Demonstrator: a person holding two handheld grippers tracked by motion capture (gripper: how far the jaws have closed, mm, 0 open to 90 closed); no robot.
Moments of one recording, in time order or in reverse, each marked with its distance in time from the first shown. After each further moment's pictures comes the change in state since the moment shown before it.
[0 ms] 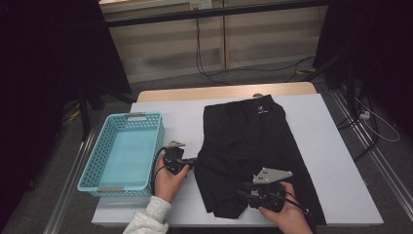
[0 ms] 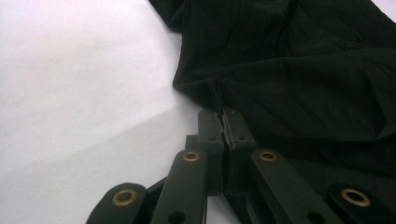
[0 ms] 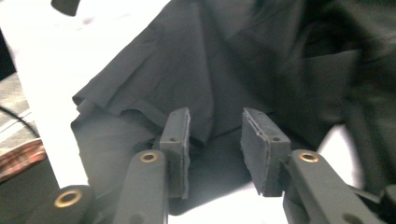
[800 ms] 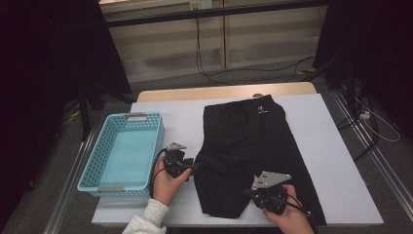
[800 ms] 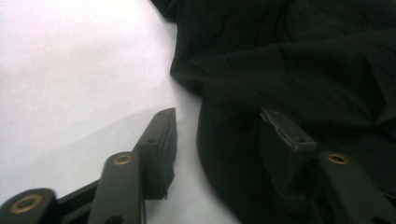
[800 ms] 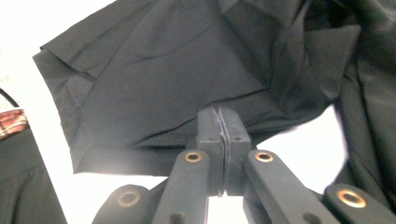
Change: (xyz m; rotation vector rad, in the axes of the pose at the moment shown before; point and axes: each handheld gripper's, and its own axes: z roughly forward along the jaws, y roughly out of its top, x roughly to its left) left arm -0.007 -0.006 -0.005 0.032 0.021 0.048; right arm -0.004 -0.008 -0.006 0.065 -0.043 -0.073
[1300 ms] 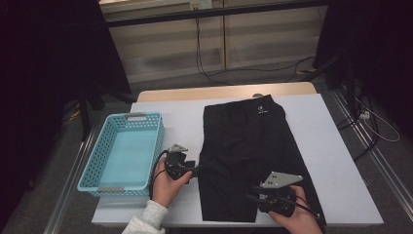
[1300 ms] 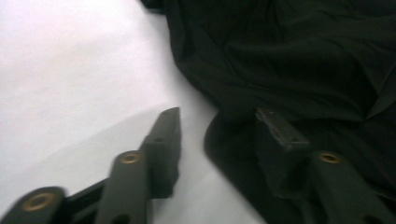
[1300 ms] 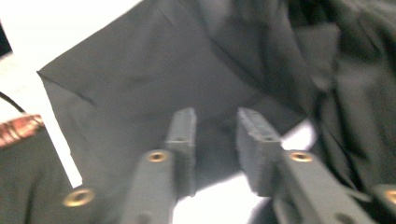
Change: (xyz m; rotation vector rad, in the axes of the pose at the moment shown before) left arm -0.005 -0.001 0.003 0.007 -0.026 0.006; right arm -0.002 -0.003 -0.013 -0.054 0.014 0.032
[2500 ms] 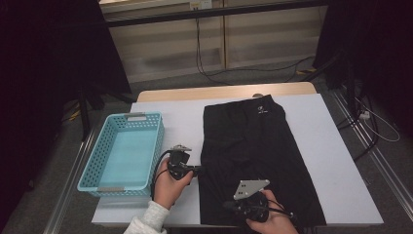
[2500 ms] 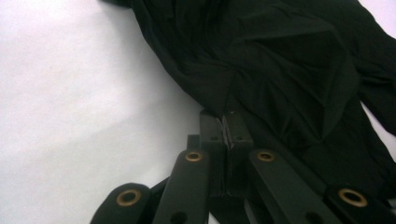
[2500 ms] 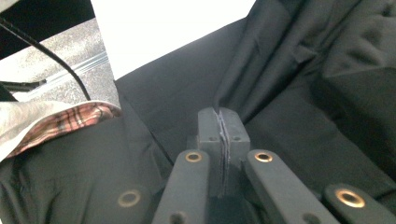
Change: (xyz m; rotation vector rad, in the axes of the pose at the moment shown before) left arm -0.018 0.008 -0.011 0.067 -0.082 -0.036; right arm 0.043 0.017 0.036 0.061 0.196 -0.123
